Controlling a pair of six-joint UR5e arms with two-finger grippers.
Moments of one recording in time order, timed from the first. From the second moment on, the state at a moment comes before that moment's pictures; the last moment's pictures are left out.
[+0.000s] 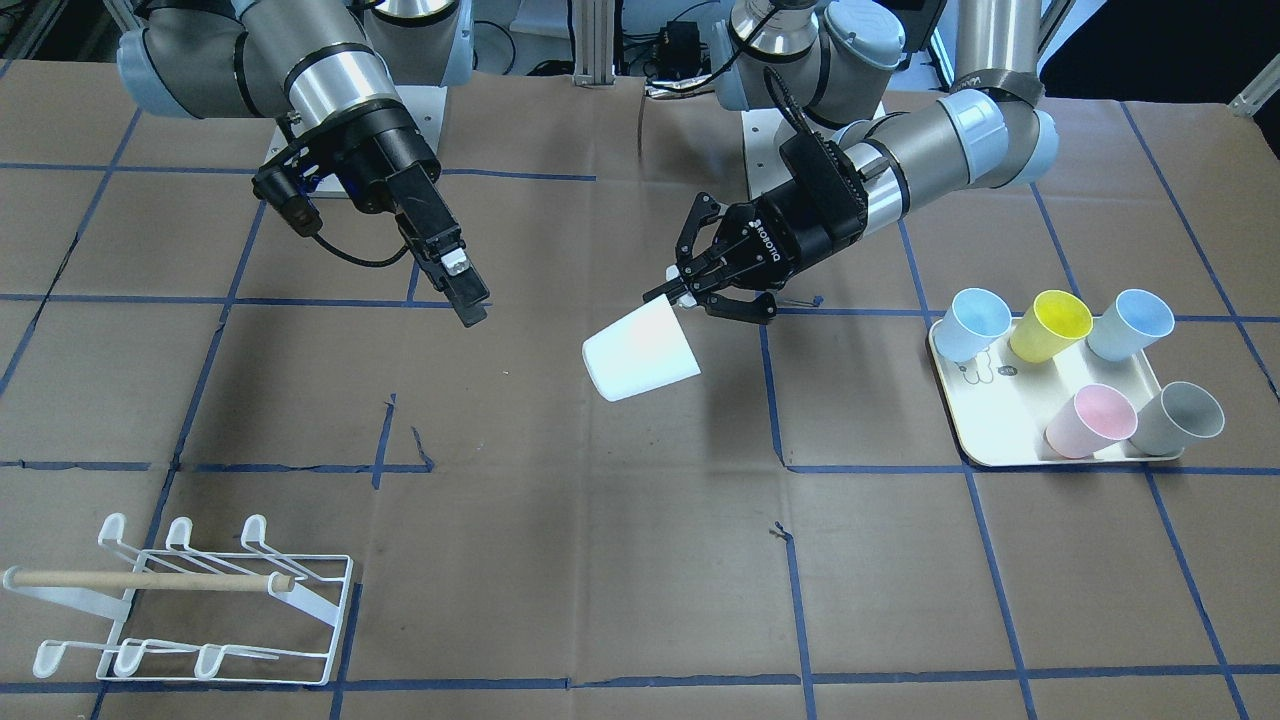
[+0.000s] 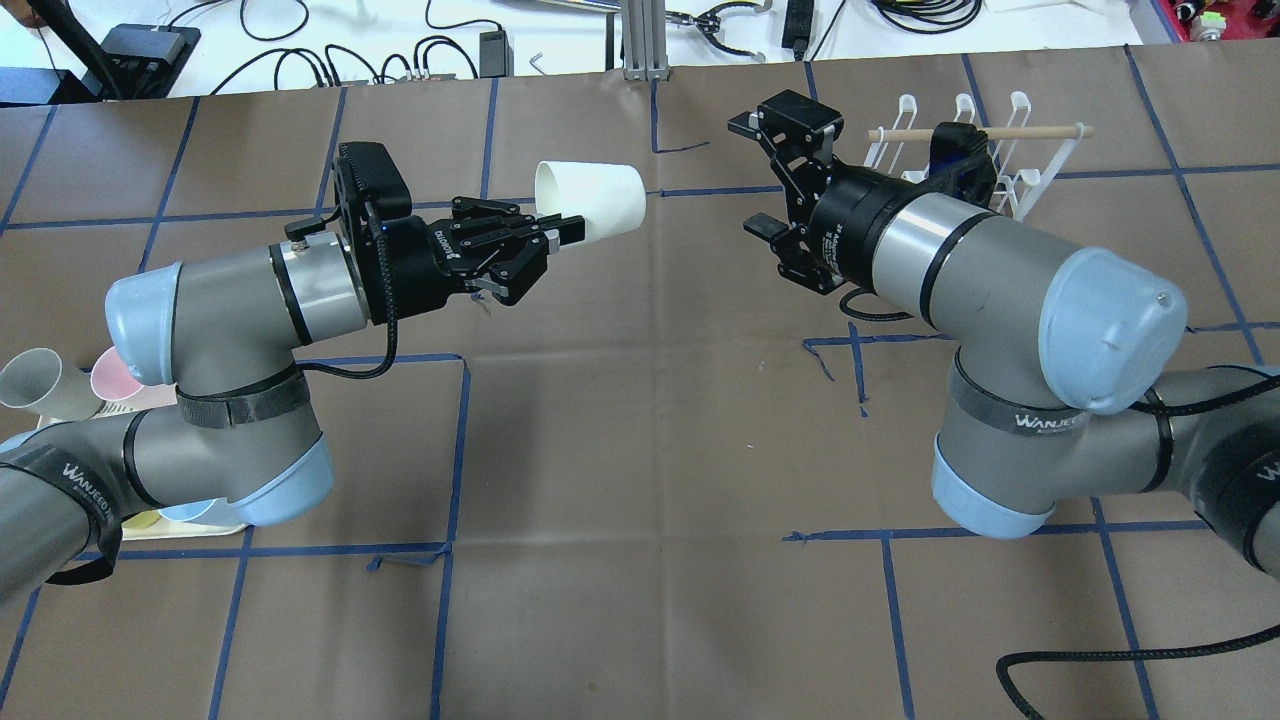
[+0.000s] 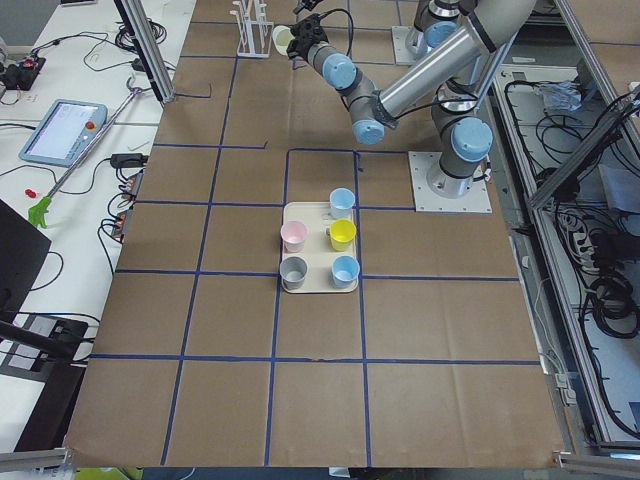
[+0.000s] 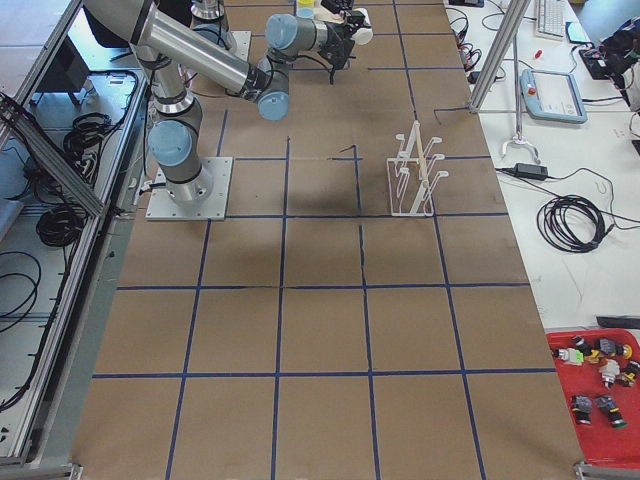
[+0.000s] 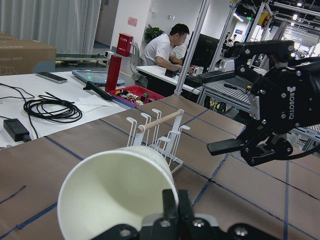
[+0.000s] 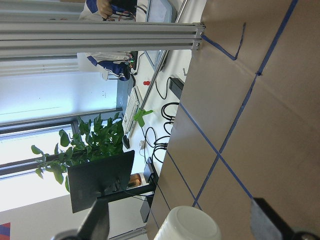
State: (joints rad) left arm -1.43 -1.70 -2.25 0.04 0.39 0.43; right arm 1.62 -1.58 2.23 -3.28 -1.05 1.40
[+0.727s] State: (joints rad) left arm -1.43 -1.70 -2.25 0.04 0.39 0.43; right arm 1.74 -1.59 2.28 -3.24 -1.11 1.67
